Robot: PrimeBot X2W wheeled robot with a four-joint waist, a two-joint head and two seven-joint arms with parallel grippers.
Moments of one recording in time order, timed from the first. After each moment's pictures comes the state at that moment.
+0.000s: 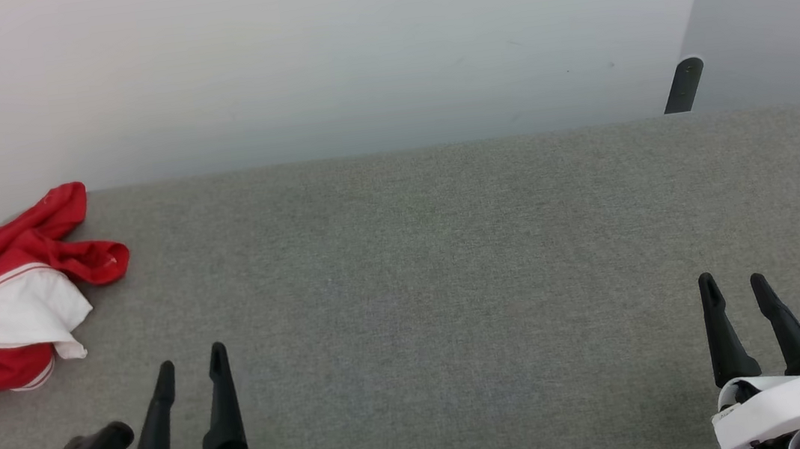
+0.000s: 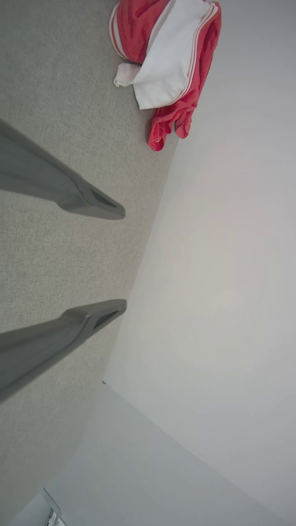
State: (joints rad) left arm -0.01 0.18 -0.07 0.07 -0.55 0.05 -0.17; right arm -0.05 -0.05 -0.04 0.13 0.39 0.13 -0.15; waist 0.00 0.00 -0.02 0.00
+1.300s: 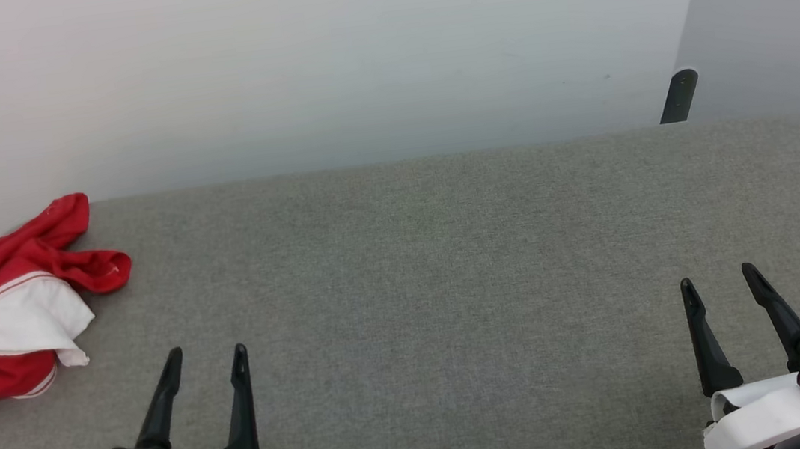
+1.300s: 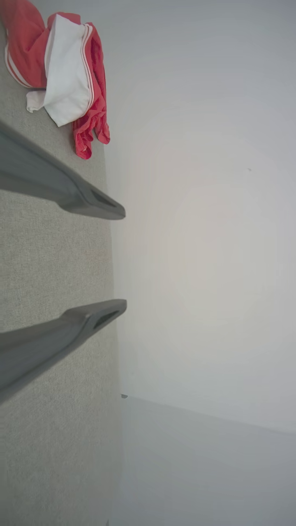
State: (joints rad) left arm 0.03 0.15 -0.03 0.01 -0.16 -0.06 -0.25; right arm -0.03 -0.05 -0.03 0.09 0.02 0.13 -0.22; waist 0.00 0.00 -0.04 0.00
